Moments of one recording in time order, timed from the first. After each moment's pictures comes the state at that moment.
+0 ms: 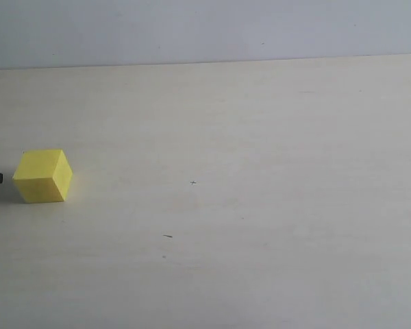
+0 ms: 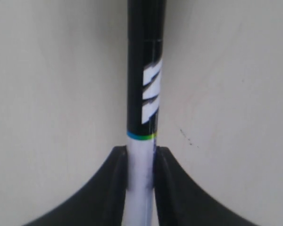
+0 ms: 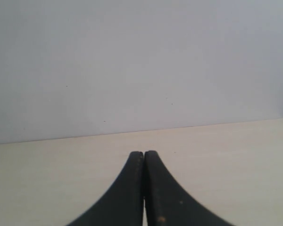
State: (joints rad) left arm 0.13 1.97 -1.27 0.21 0.97 1.49; right arm -0.12 0.01 0.00 0.08 0.09 -0.01
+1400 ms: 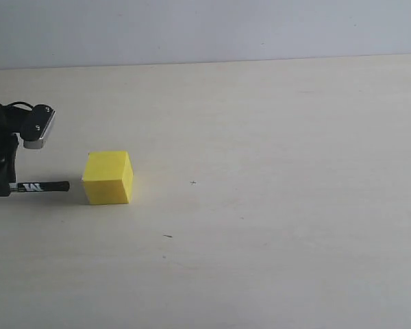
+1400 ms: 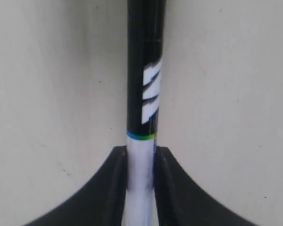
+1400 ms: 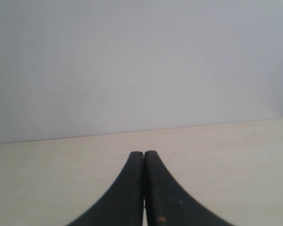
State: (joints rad) left arm -0.09 2.01 -1.26 0.04 1.03 1.47; right arm -0.12 0.01 0.00 0.08 0.09 -0.01
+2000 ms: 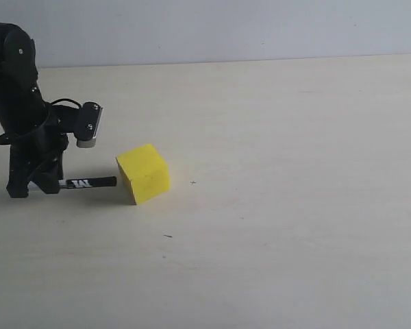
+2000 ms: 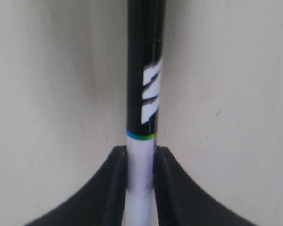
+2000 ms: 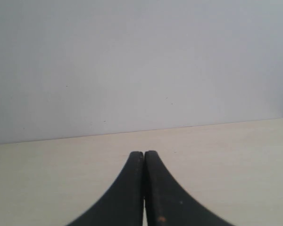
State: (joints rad) left arm -0.26 2.01 -1.26 -0.01 0.98 1.29; right arm -0.12 0.01 0.00 0.08 0.09 -0.01
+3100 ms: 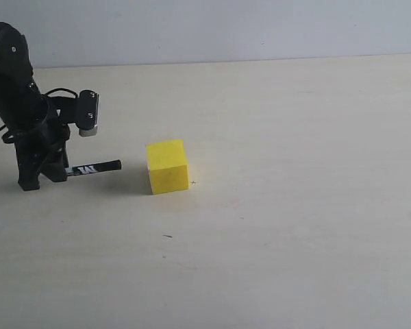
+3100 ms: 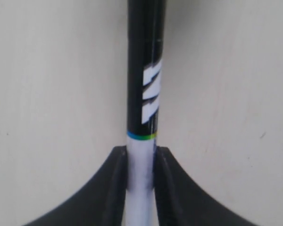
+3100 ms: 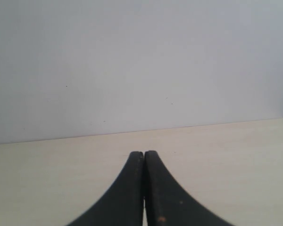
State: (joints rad) left arm -0.24 2.01 -1.26 -0.05 0.86 1.29; right arm -0.12 0.01 0.00 0.08 0.09 -0.01
